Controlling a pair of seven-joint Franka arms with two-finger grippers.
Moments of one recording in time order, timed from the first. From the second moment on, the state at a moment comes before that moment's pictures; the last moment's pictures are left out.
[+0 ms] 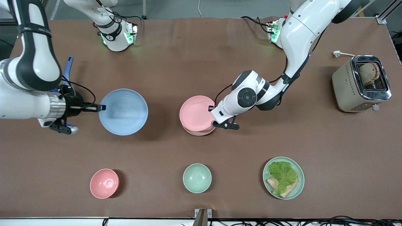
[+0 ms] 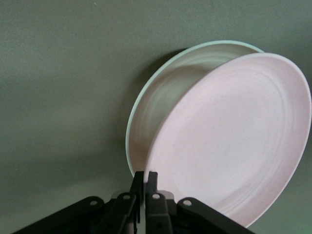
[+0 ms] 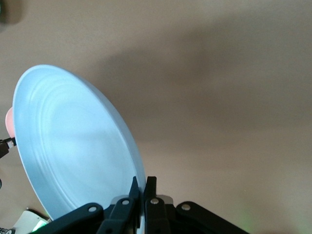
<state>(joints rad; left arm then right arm) -0.21 0.70 -0.52 -1.70 0.02 2.33 -0.51 0.03 0.28 0.01 -1.74 0.41 1.70 0.16</state>
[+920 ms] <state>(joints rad) -0.12 0.49 -0.50 -1.61 0.02 2.07 -0.52 0.19 0.30 0.18 -1.89 0.41 2.07 0.49</state>
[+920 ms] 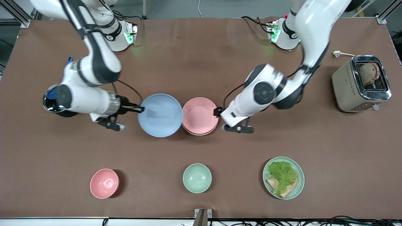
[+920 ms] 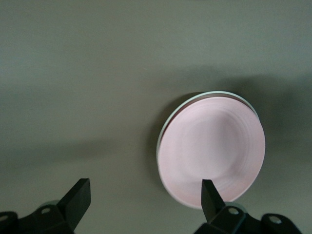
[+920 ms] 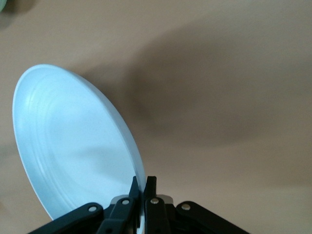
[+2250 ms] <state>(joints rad) -0.07 -0.15 -0.01 -1.62 0.03 1.61 -0.06 0.32 0.50 0.32 -1.97 0.41 2.48 0.61</state>
